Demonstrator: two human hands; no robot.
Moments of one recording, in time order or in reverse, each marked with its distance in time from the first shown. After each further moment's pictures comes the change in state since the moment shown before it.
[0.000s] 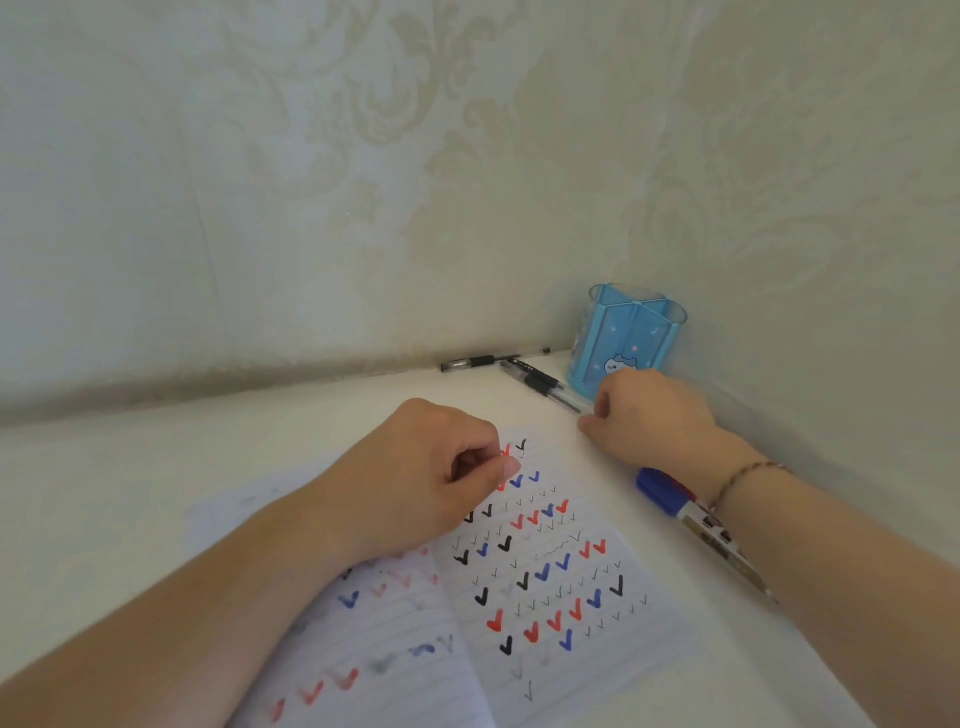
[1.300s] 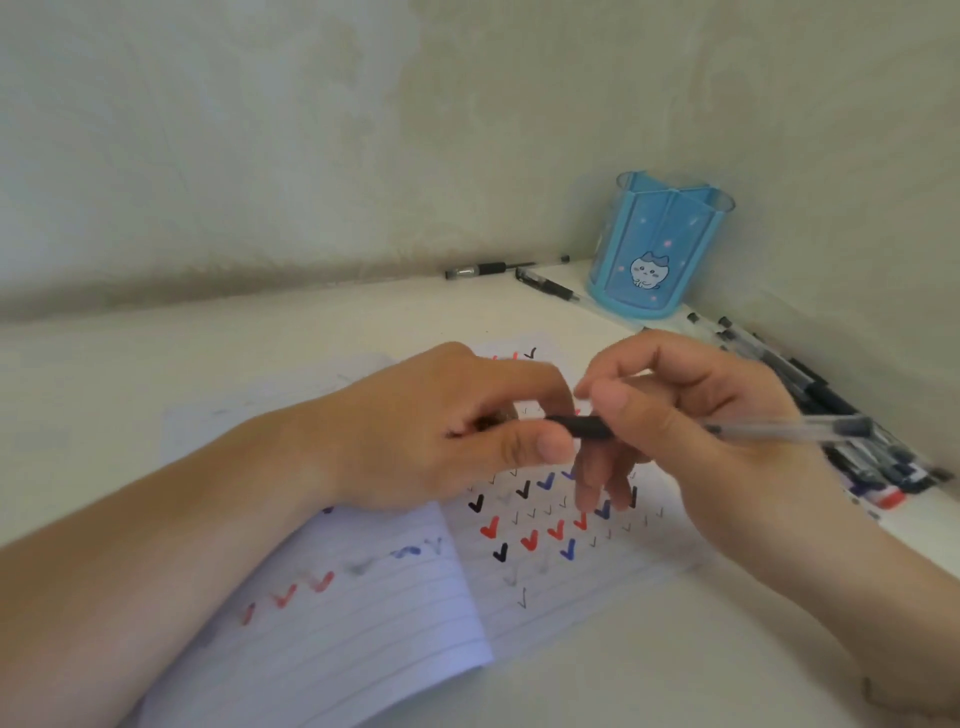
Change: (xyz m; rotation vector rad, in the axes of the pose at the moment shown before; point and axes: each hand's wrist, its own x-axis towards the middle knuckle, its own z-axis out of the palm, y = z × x) left_hand -0.008 0.022 0.007 -0.263 -0.310 0.169; right_hand -0.123 -0.022 -0.009 1.572 -0.032 -0.421
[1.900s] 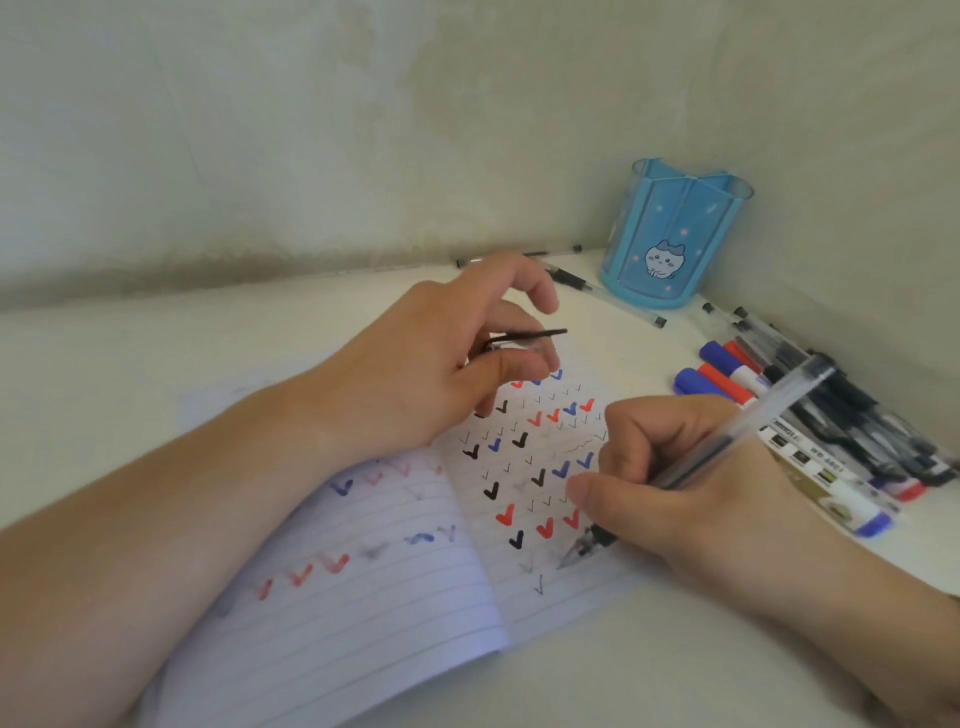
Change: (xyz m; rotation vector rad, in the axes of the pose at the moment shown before) left_hand 0.002 -0.007 -0.006 -0.069 0.290 -0.171; right_hand -0.014 0.009 0.013 -0.244 -0.043 0.138
